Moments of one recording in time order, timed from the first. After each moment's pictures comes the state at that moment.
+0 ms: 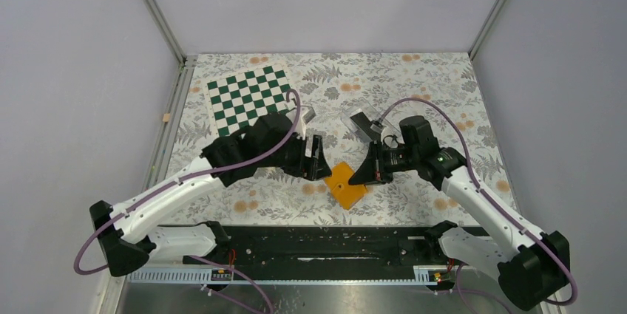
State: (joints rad) left arm -0.90 1.12 1.14 -0.66 0.21 -0.62; right arm 0.48 1.03 0.76 -0.52 -0.88 0.71
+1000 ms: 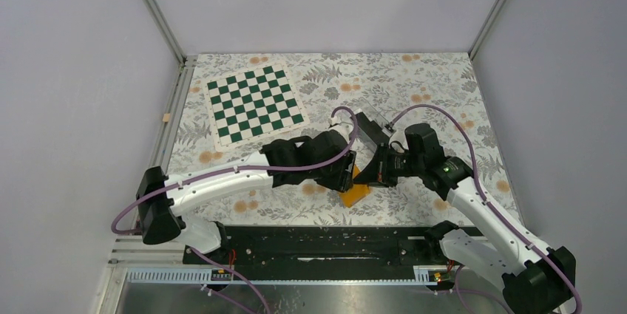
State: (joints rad) left arm -1.16 1.43 1.28 -0.69 -0.08 -0.71; right arm 0.48 0.91 0.70 -0.51 -0.69 0.86
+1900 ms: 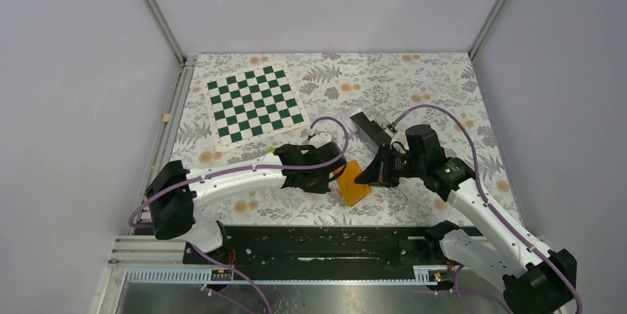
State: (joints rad) left arm -1.15 1.52 1.20 -0.79 -0.26 -0.93; right arm 0.48 0.89 0.69 -0.54 -0.62 0.84
